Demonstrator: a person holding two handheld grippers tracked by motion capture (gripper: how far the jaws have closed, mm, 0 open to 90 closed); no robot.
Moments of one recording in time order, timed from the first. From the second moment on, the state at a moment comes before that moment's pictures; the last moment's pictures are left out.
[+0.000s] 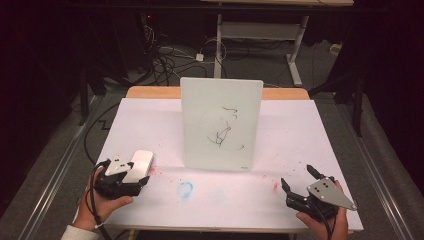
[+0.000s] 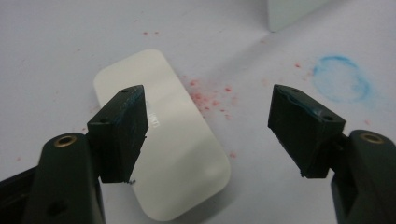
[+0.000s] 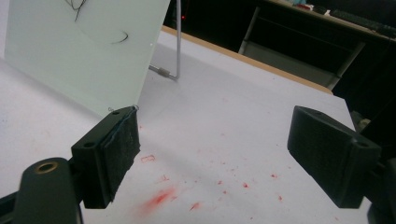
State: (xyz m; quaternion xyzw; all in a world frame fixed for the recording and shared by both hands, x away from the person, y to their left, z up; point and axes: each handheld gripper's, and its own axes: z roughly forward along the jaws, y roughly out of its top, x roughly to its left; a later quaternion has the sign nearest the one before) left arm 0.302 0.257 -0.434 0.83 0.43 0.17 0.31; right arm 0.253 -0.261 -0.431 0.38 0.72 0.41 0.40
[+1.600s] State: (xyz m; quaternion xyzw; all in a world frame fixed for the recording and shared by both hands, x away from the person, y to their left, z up) left arm 0.365 0.256 -0.464 0.79 0.56 0.09 0.21; right arm 0.260 -0.251 -0.438 0.37 0.75 0.39 0.39
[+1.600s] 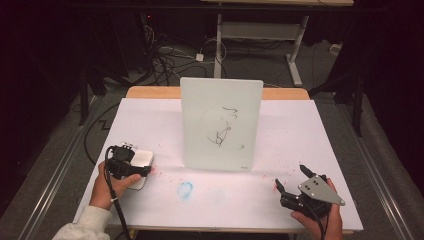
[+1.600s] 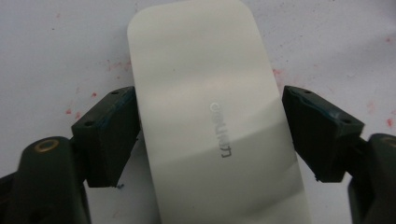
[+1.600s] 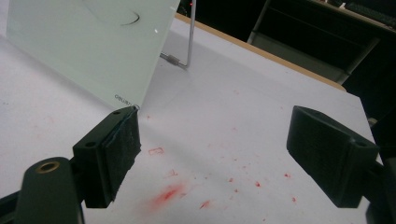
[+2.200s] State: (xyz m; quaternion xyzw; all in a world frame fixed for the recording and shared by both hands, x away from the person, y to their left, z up) left arm 0.361 0.252 -0.465 0.80 0.55 0.11 0.20; right arm 0.260 -0.250 -0.439 0.37 0.75 0.39 0.39
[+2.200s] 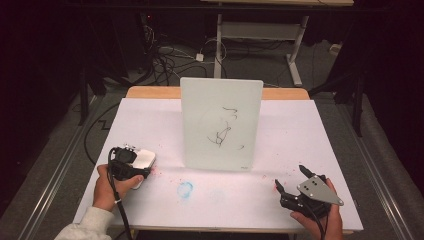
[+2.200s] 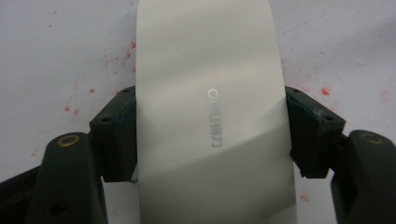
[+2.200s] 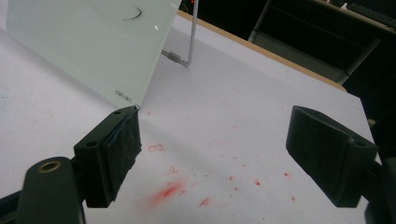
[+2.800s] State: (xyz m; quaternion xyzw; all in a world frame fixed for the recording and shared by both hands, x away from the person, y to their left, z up) left arm 0.347 0.252 -0.451 0.81 0.50 0.19 0.23; right arm 0.265 -0.253 -0.440 0.37 0.75 0.39 0.39
